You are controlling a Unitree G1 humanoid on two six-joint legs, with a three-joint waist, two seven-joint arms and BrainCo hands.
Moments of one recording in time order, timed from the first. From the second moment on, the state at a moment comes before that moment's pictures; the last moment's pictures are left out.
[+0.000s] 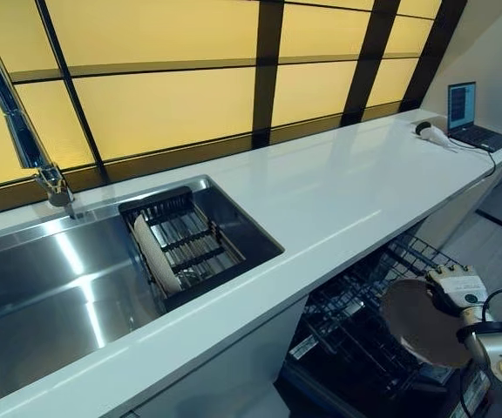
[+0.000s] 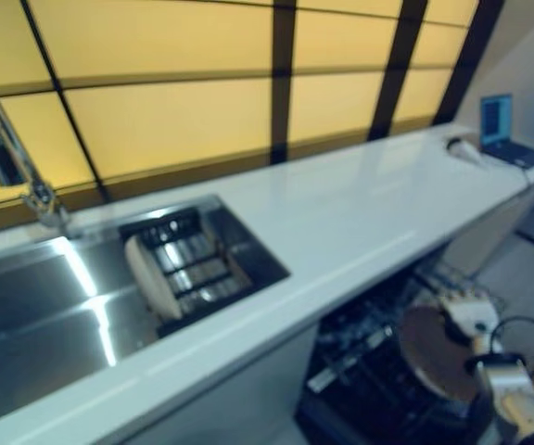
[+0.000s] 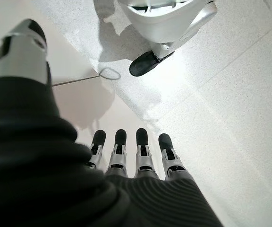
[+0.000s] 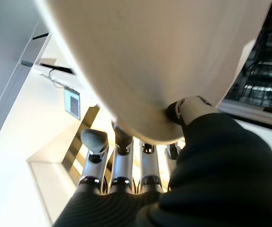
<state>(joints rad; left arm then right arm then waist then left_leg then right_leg) 0.03 0.31 -0.22 1.14 -0.11 0.27 0.11 -0.12 -0.90 0.26 0.42 -0.94 0.14 -0.45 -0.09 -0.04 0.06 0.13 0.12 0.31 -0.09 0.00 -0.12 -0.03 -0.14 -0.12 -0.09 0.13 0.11</state>
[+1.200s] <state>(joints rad) 0.02 0.29 -0.24 1.07 -0.14 0.25 0.10 -0.38 -0.90 0.37 0.57 -0.85 0.26 -0.44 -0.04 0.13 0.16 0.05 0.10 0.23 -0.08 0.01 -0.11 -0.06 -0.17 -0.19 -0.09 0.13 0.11</state>
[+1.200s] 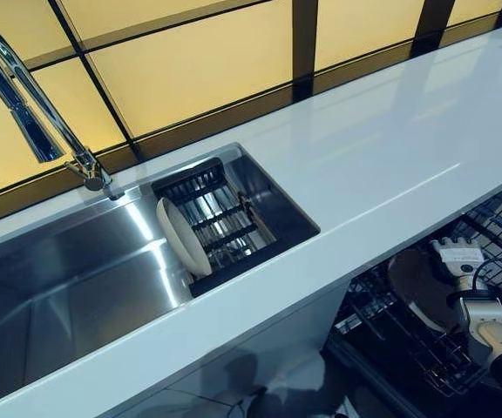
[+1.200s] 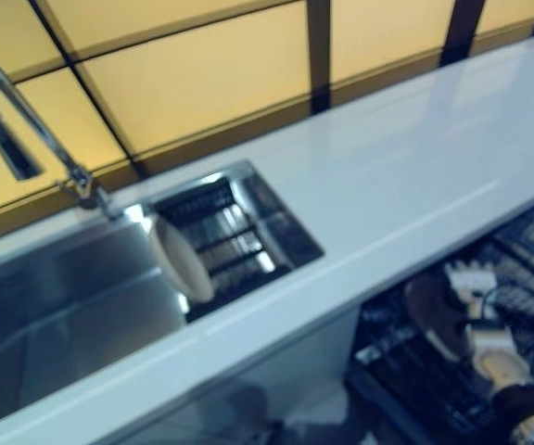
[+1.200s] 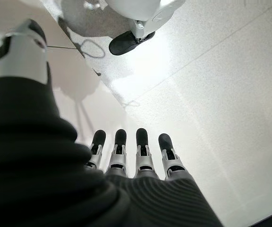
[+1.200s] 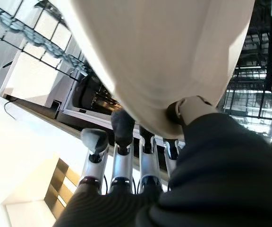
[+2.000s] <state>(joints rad) 0.03 0.28 -0.25 1.04 -0.14 0.25 0.09 -0.36 -0.82 0.38 0.57 -0.75 0.31 -0.34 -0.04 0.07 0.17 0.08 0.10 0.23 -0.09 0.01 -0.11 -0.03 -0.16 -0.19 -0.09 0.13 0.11</state>
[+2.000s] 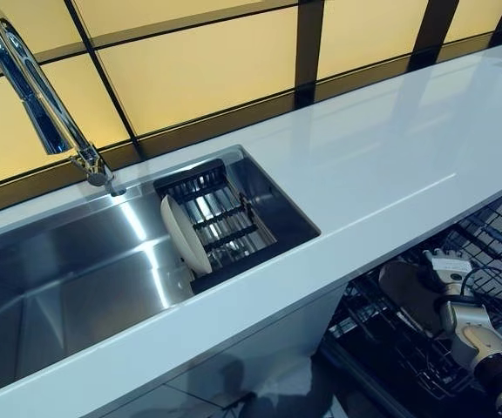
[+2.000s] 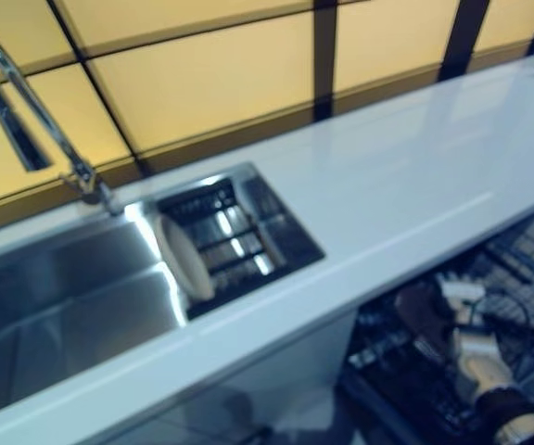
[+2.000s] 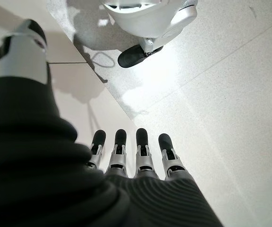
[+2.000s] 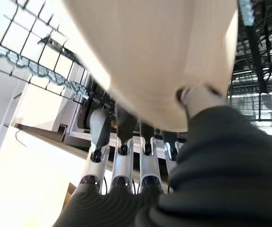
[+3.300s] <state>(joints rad) 0.06 0.33 -0.25 1.08 -0.13 0.29 0.10 -0.26 -1.05 0.08 0.52 -0.55 0.37 -0.42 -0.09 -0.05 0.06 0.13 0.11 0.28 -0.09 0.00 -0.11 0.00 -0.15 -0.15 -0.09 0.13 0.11</state>
